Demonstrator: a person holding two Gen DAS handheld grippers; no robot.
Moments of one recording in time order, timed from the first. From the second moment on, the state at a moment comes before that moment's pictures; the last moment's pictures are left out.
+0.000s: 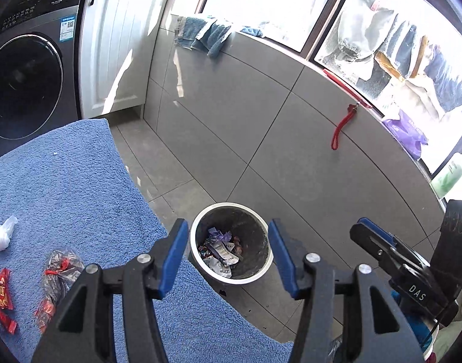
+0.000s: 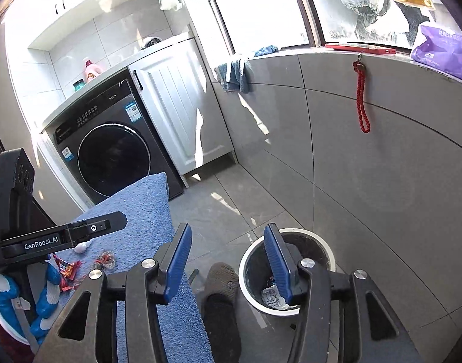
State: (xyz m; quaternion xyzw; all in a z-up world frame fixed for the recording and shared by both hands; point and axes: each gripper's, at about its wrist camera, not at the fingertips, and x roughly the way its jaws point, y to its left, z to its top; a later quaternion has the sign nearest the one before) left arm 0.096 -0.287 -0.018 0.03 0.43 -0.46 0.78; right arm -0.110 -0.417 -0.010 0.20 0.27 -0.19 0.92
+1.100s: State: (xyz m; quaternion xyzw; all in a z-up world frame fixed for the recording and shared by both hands) left arm 0.031 -0.090 0.043 -0.10 0.33 -0.35 0.87; right arm -0.176 -0.259 0.085 0.09 0.19 -0.13 0.97
